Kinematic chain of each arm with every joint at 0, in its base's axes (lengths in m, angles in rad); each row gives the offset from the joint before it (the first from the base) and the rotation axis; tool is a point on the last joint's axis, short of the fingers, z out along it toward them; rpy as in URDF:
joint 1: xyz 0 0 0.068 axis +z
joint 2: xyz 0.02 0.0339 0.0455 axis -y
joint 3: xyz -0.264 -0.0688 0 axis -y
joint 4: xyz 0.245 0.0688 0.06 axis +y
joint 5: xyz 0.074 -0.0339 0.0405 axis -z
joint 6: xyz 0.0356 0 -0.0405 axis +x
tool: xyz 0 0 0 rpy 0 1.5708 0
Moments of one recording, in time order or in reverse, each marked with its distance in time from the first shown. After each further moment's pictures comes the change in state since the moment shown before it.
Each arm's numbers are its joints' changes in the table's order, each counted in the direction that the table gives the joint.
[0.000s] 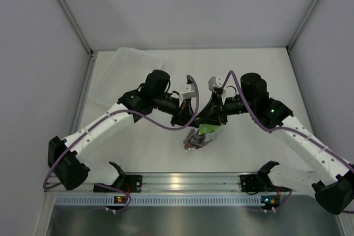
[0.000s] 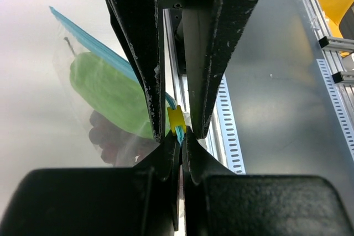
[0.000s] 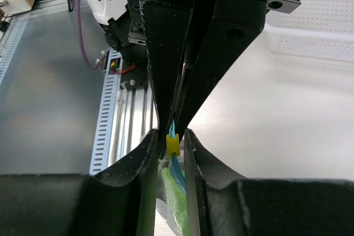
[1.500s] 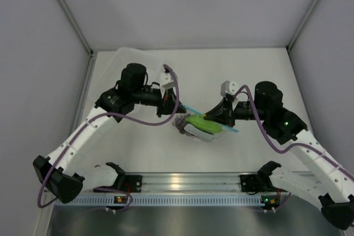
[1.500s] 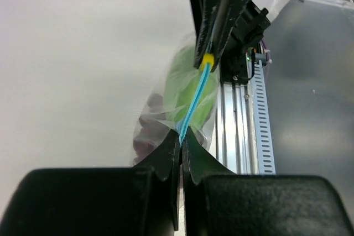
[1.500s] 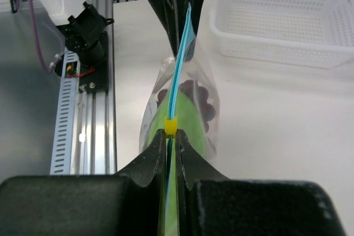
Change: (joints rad) left arm 0.108 0.139 0.030 0.081 -0.101 0.057; right arm -0.016 0.161 -0.060 0.008 0.146 -0.062
